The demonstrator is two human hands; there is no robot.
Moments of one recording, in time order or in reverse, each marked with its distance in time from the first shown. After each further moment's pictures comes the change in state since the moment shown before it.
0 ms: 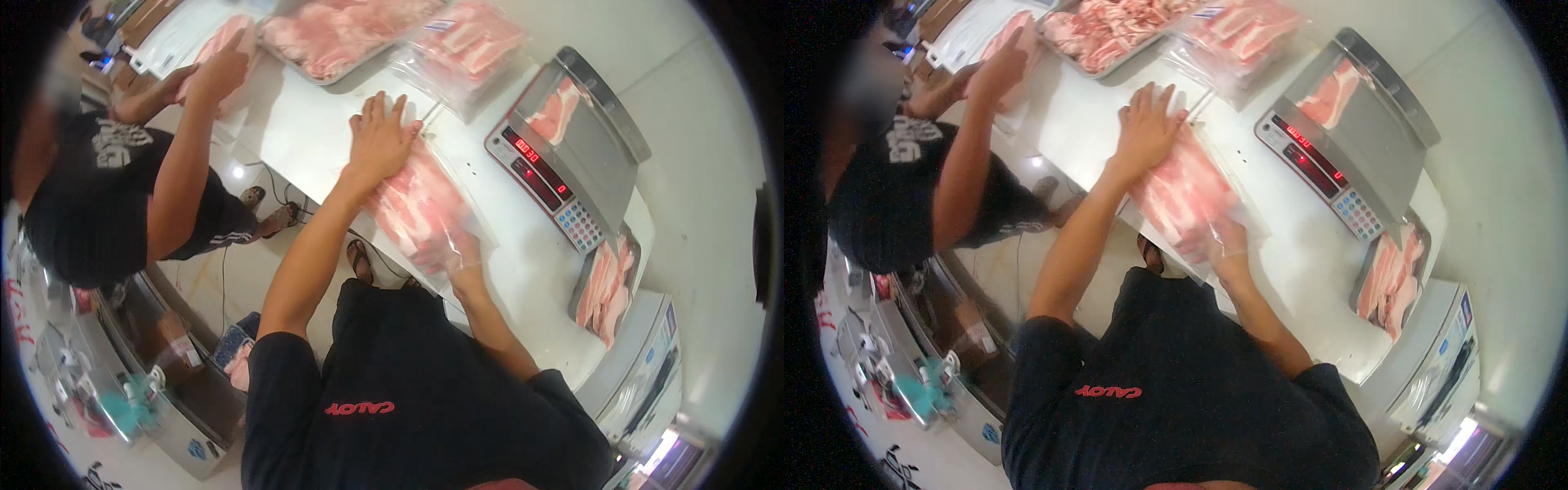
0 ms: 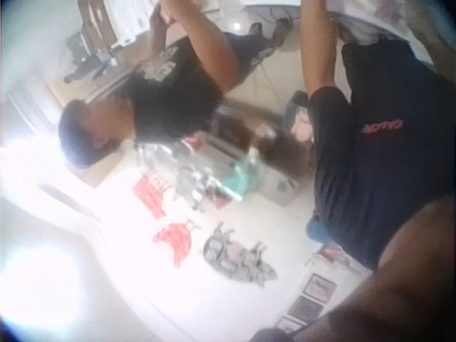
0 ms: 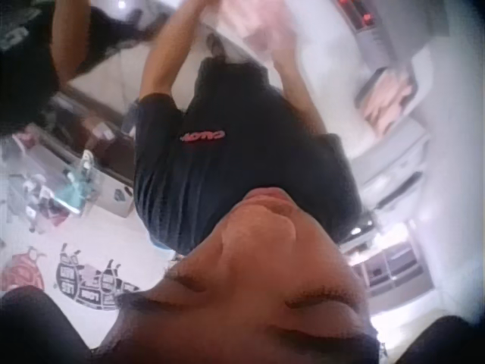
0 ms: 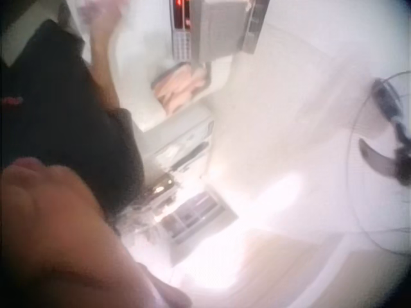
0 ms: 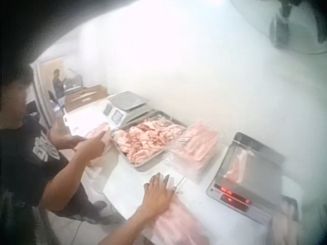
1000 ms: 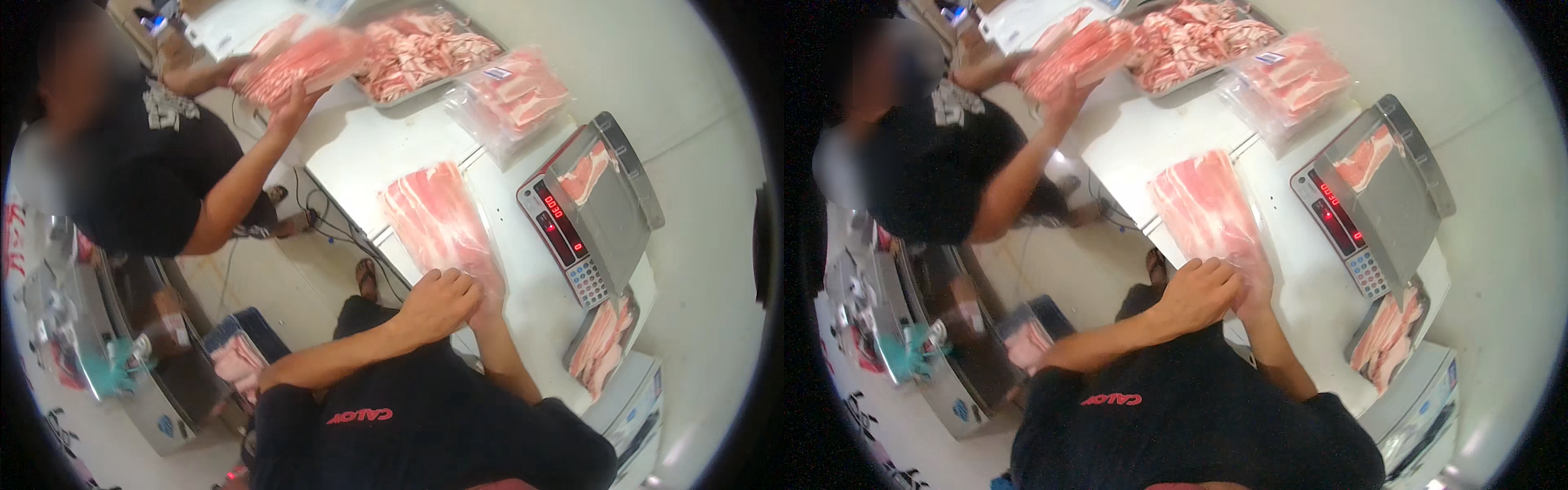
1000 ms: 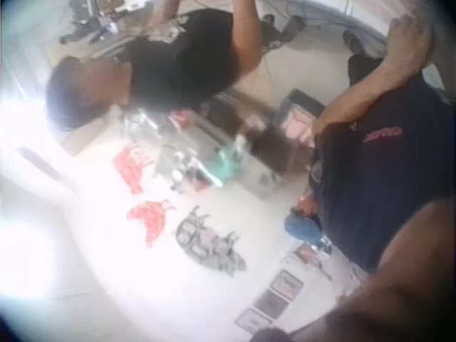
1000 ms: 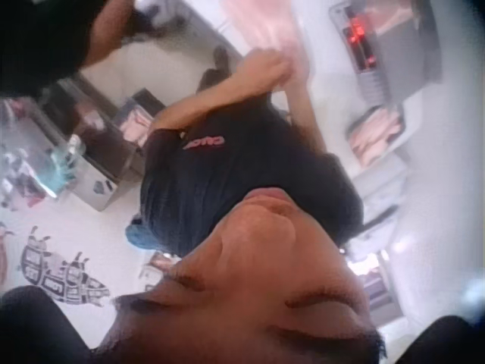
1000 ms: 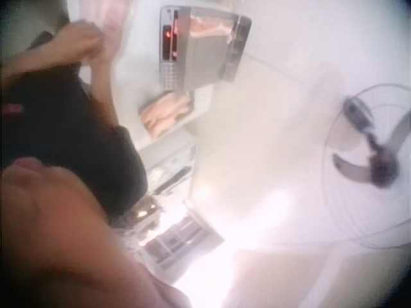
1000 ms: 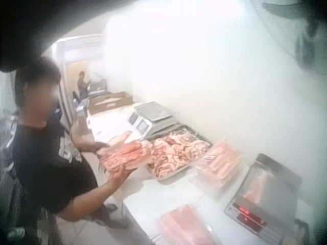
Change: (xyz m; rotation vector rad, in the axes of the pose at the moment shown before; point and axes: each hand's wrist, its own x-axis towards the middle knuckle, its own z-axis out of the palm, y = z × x) left_hand -0.166 0.118 -0.083 -0.216 -0.147 0.332; right_hand 0.016 -0.007 -0.007 0.592 -0.085 0.117
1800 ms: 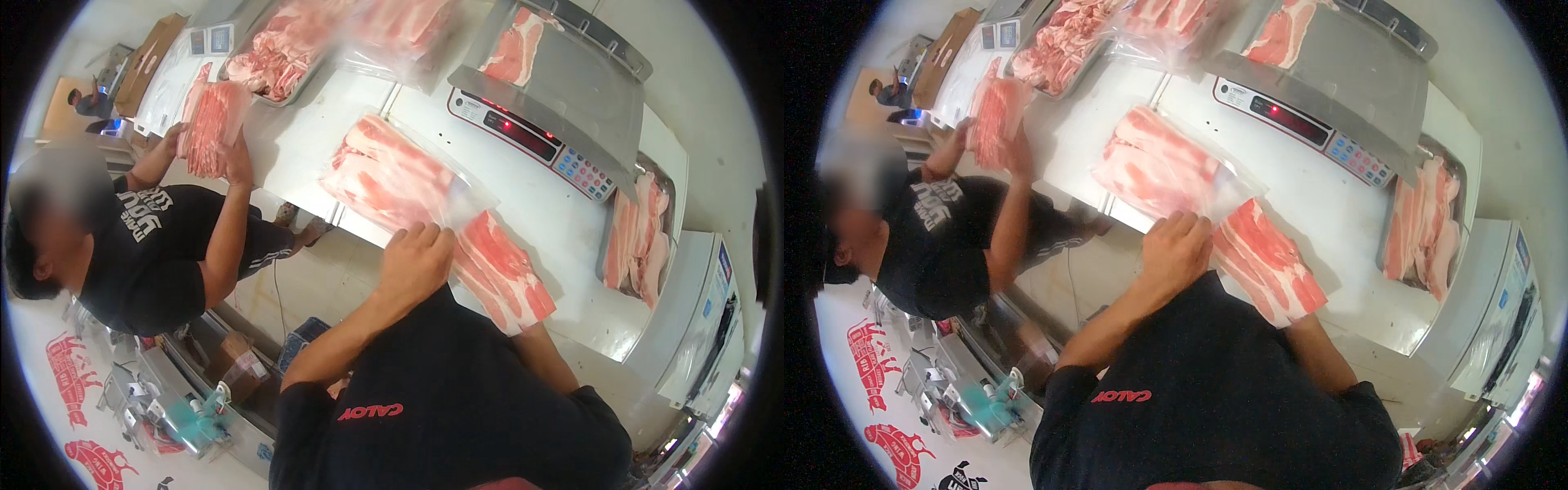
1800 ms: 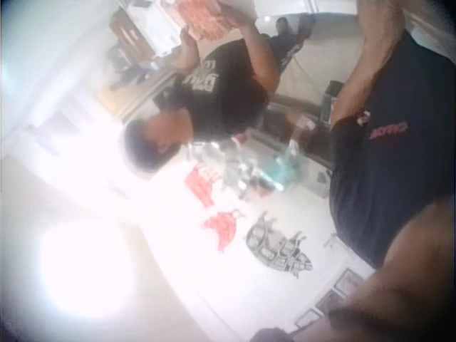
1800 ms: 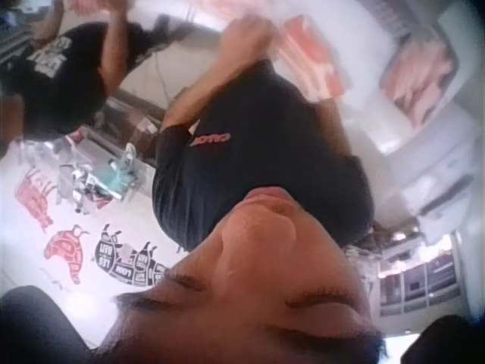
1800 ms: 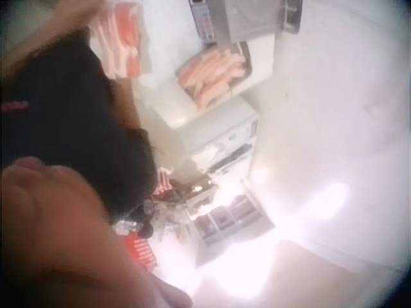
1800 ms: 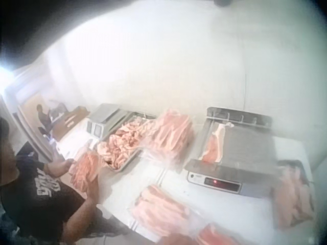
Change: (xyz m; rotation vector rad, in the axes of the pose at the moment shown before) left_hand 0.013 0.024 0.034 0.100 -0.028 0.044; right_hand -0.112 -0.007 -0.064 -0.215 0.129 -0.127
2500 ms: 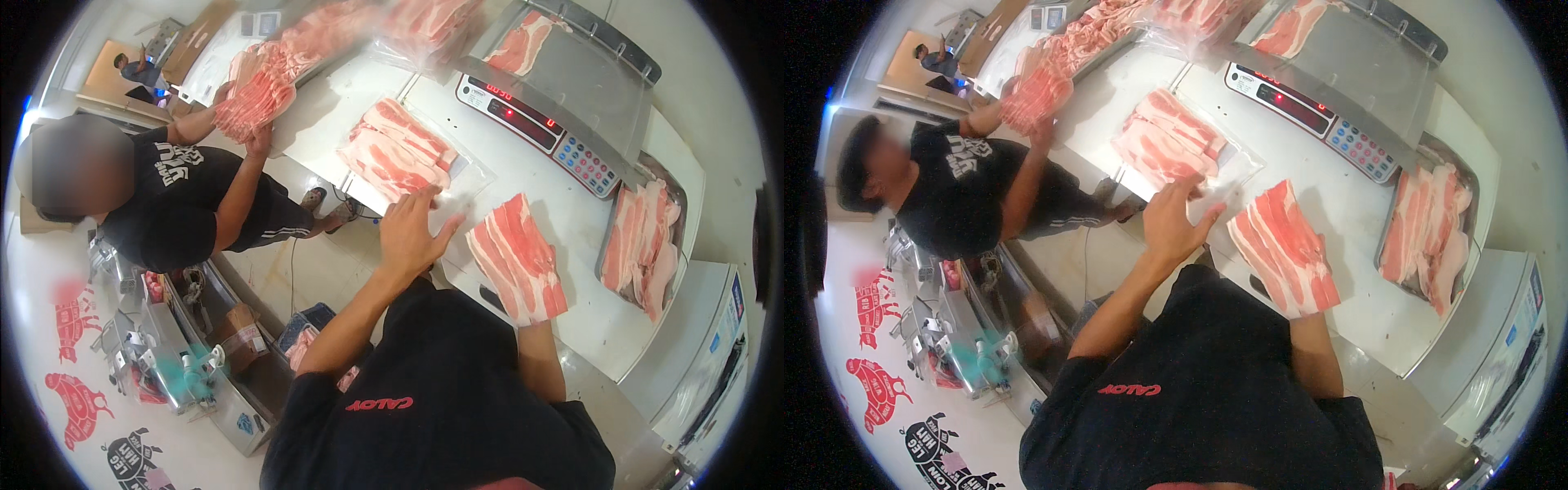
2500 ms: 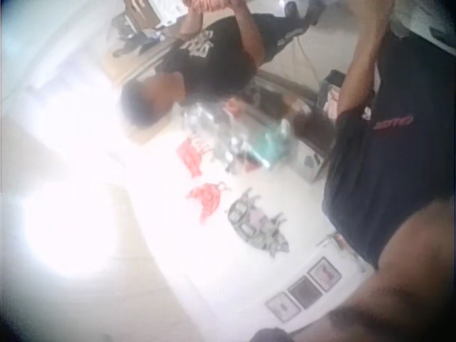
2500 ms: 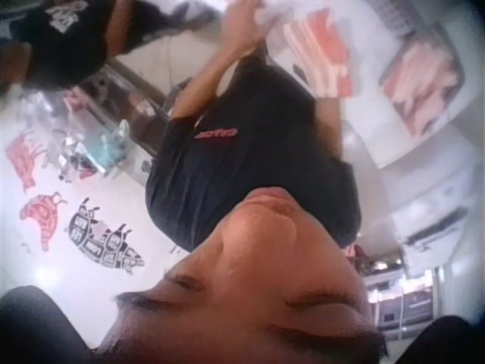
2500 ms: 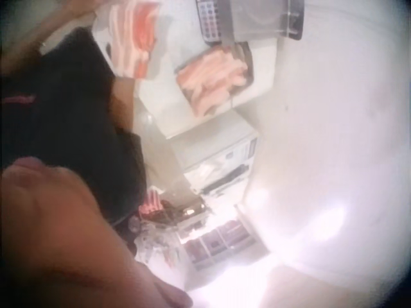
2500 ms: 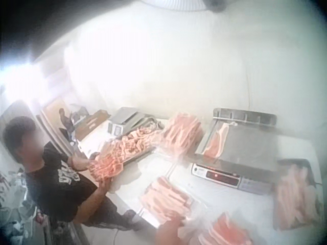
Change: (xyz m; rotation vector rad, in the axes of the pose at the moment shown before) left_hand -0.007 0.034 0.014 -0.232 0.044 -0.479; right_hand -0.038 -0.014 -0.058 0.912 -0.149 0.137
